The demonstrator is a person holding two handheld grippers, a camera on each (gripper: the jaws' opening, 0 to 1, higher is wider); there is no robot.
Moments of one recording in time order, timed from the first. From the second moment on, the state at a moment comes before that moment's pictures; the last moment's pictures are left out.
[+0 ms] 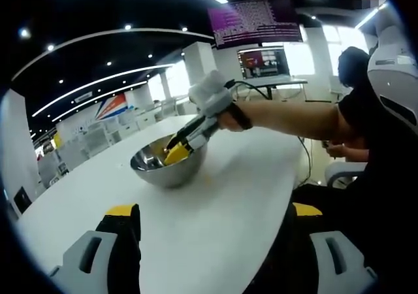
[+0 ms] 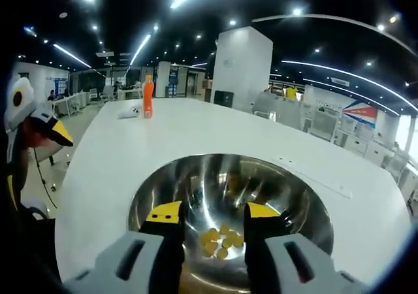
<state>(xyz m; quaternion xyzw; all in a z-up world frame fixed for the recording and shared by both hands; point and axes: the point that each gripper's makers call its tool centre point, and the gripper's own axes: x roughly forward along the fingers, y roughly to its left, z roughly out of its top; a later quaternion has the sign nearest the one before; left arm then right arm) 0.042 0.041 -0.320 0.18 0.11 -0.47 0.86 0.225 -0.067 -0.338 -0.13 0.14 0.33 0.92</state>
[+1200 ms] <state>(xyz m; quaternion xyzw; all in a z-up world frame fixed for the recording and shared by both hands) 0.045 0.040 -0.314 0.18 0.10 -0.47 0.86 0.067 -0.035 -0.121 -0.09 -0.15 0.40 0.90</state>
